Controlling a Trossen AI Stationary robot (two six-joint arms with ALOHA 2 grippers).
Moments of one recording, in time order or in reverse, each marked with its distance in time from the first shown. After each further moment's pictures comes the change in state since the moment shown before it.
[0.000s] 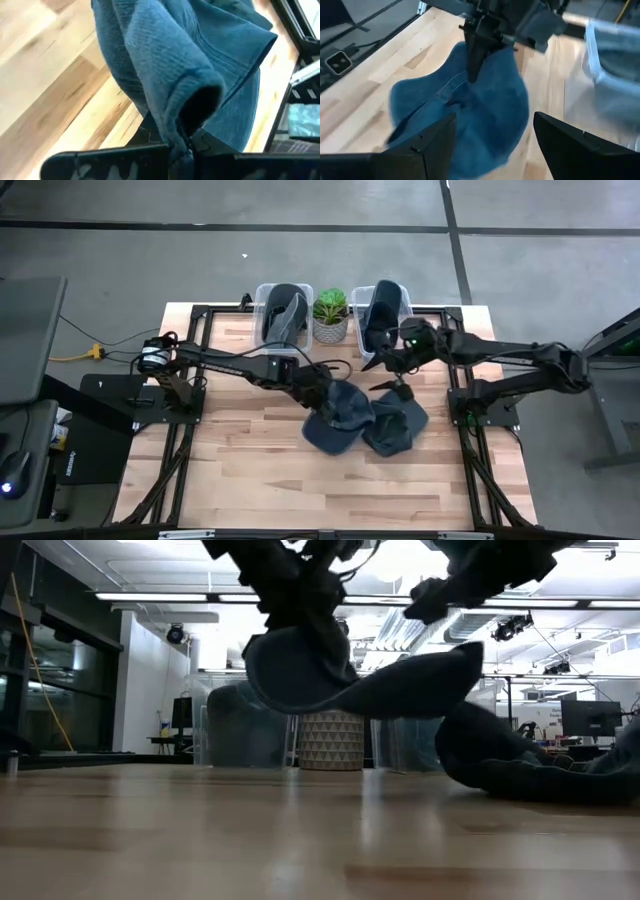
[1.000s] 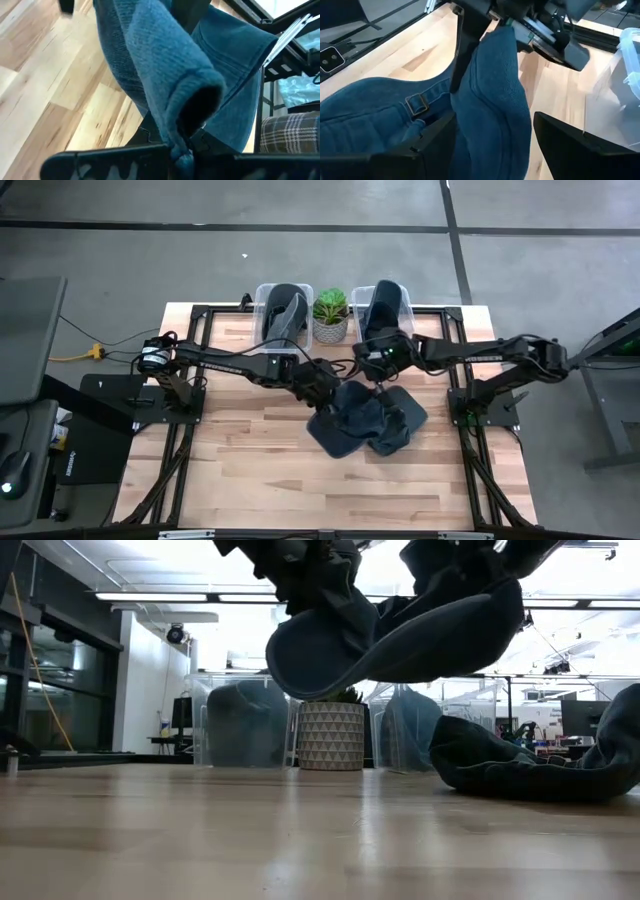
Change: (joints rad) left arm 0.001 0.000 0.025 0.096 0.072 0.240; right arm 0.059 0.224 0.000 0.238 -0.029 -0.011
